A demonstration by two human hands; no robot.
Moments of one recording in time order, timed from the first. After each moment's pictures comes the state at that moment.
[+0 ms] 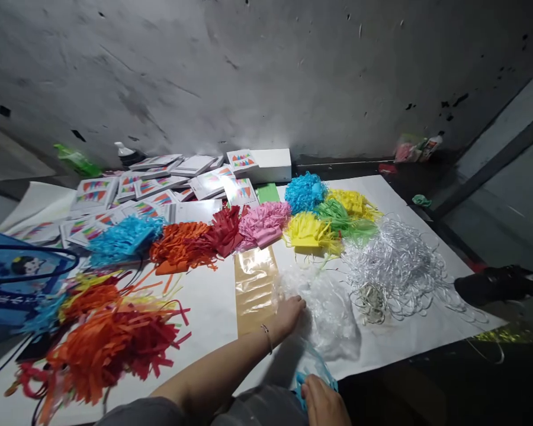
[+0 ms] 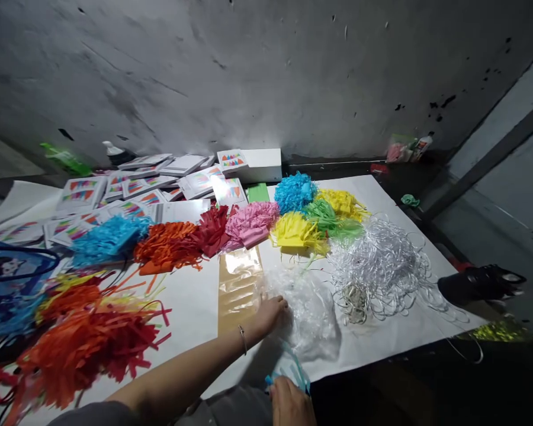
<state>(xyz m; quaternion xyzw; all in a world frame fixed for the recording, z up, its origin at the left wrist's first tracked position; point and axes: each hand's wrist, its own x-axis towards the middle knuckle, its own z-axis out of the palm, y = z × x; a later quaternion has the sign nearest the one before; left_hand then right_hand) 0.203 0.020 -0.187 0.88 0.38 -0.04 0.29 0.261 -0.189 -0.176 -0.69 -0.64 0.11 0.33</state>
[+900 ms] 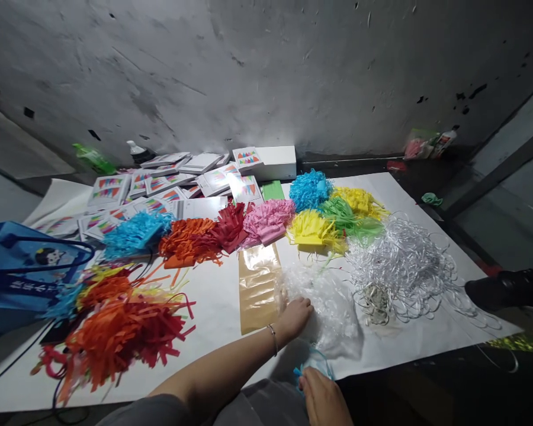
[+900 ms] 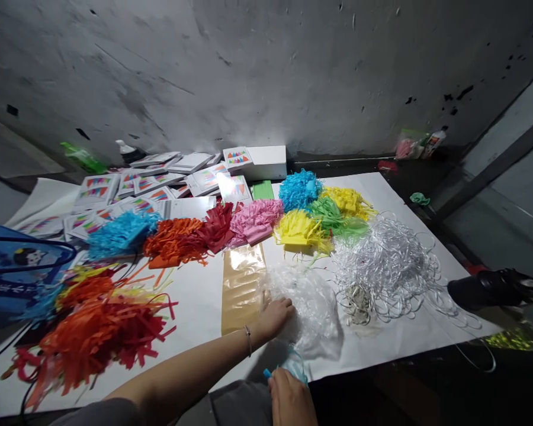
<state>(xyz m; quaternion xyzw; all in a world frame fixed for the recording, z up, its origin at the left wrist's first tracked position) 0.214 0.008 -0.193 0.91 0.31 -0.07 0.25 0.281 -0.179 -0.167 -0.61 -0.70 0.18 0.31</state>
